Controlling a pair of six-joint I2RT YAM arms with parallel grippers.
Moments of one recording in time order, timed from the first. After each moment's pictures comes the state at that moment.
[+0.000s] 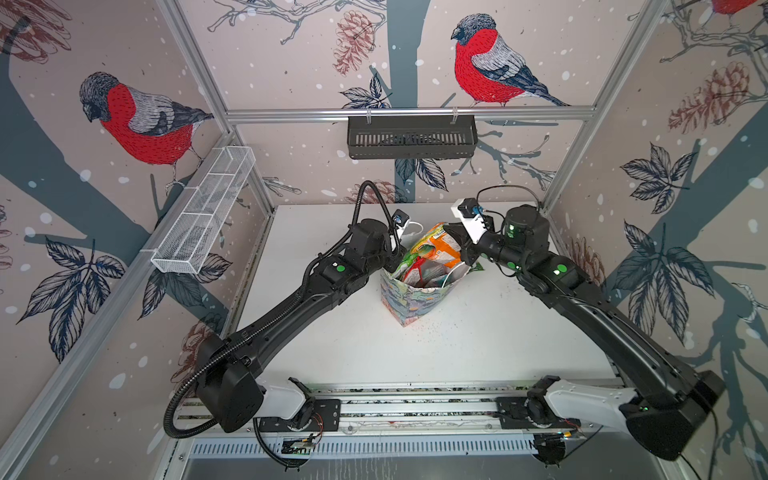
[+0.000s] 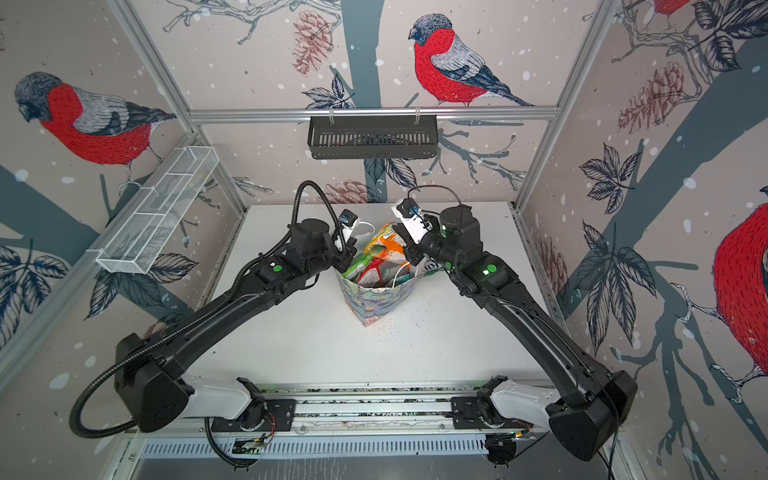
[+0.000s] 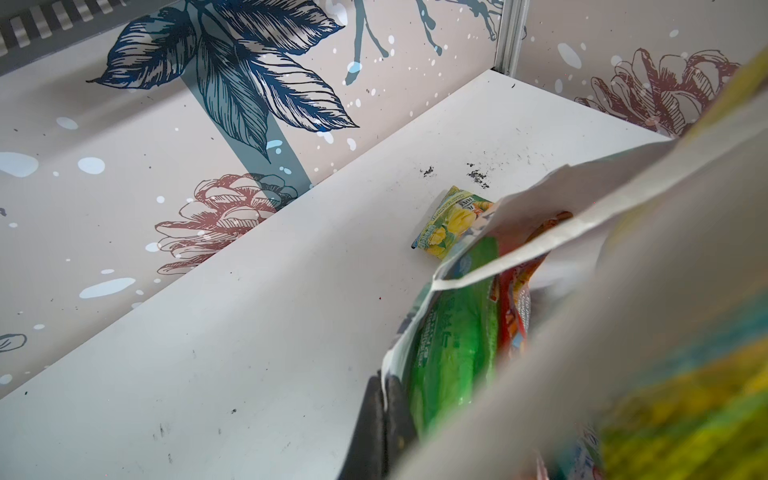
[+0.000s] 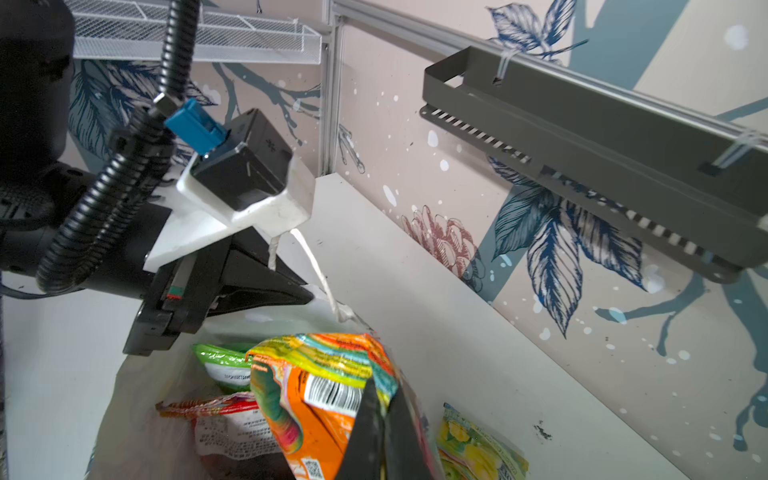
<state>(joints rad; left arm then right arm) -0.66 1.38 1.22 -0.31 -0.08 0.15 0.61 1.23 1.29 -0.34 -0.25 -0.27</state>
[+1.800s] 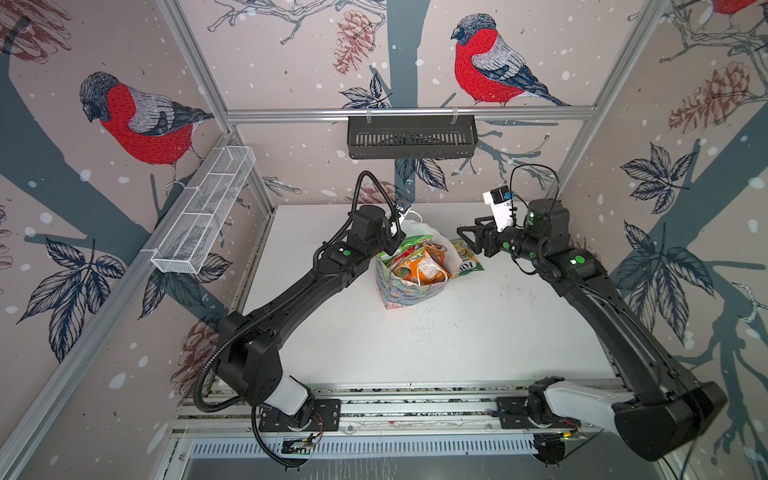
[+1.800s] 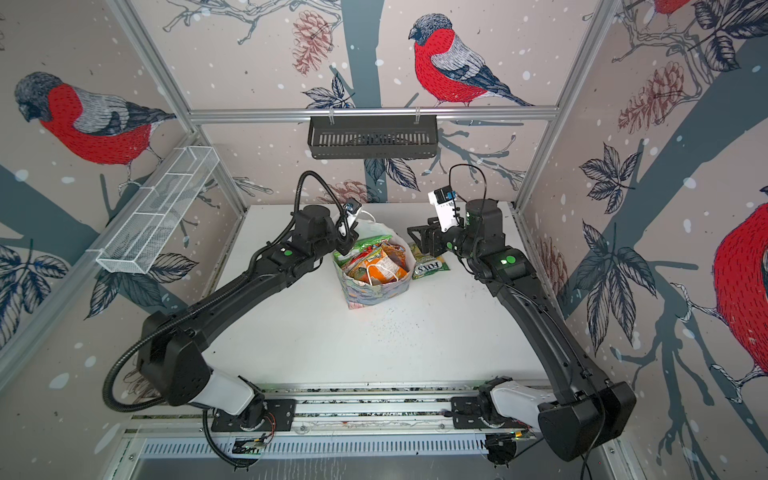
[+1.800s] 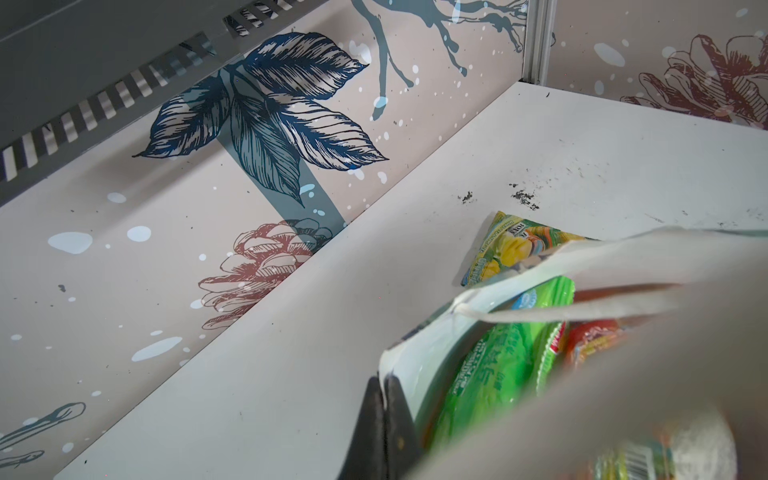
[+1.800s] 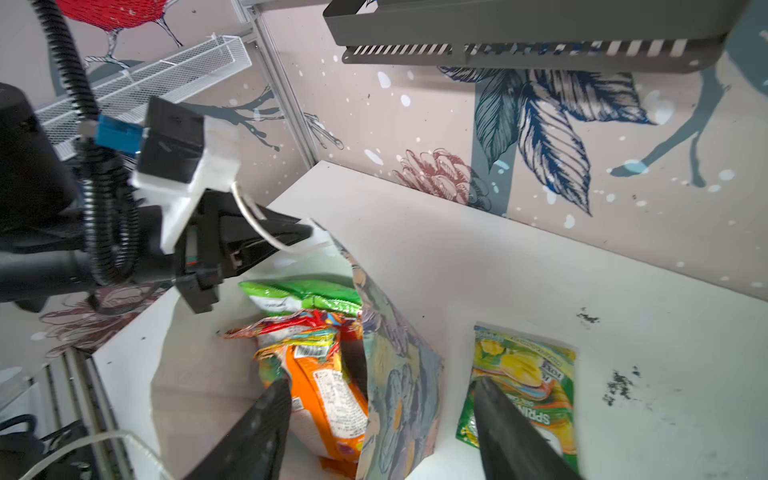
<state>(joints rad) -0.57 1.55 1.32 -0.15 -0.03 0.32 0.36 1.20 1.28 -0.45 -0.44 0.05</state>
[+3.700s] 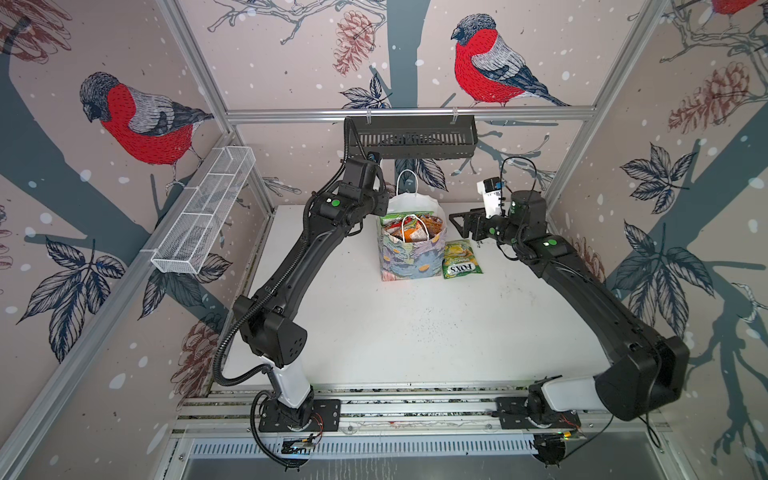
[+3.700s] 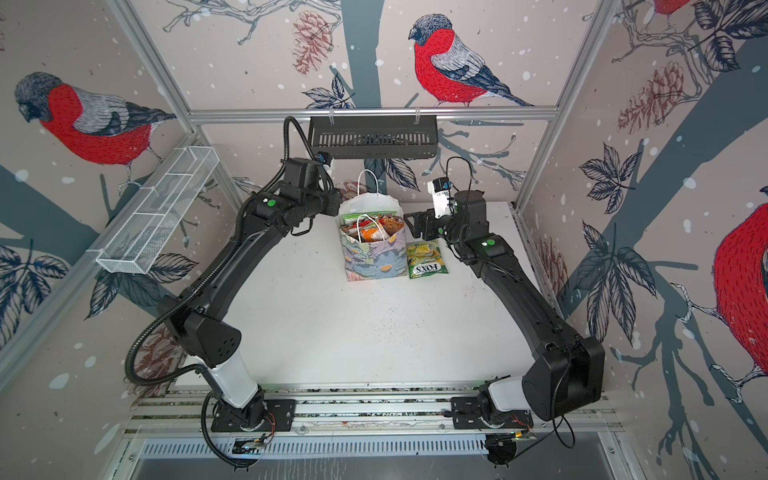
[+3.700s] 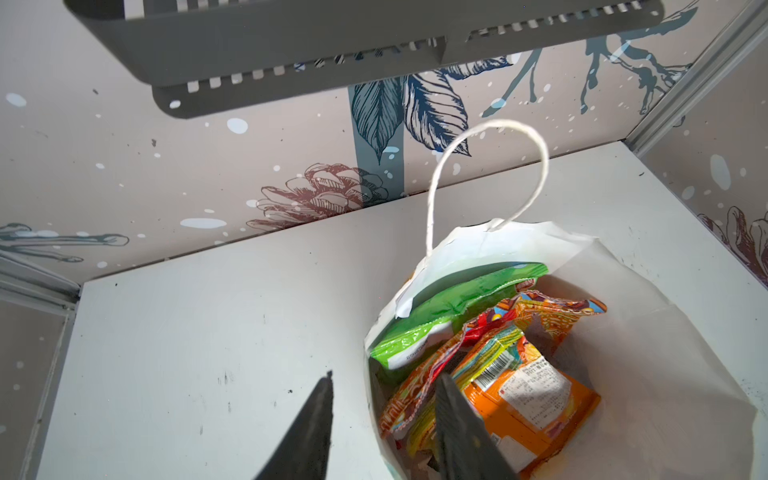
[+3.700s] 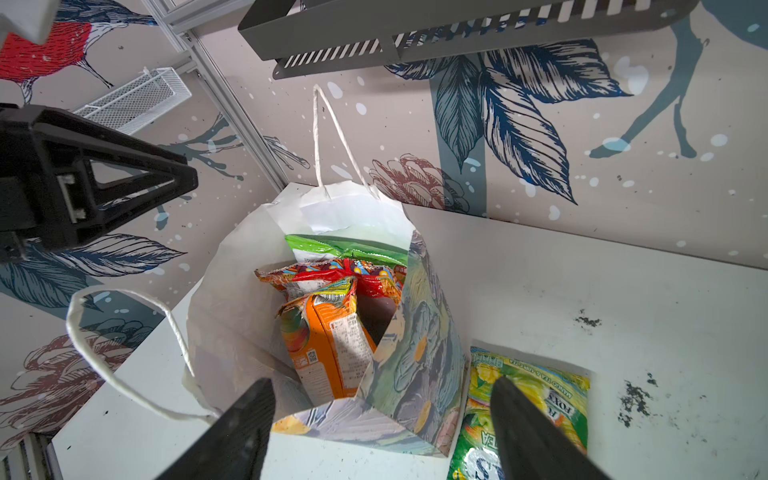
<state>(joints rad) -0.45 1.78 1.97 -0.78 -0.12 -0.10 0.33 1.39 1.30 -0.26 -0.38 0.16</state>
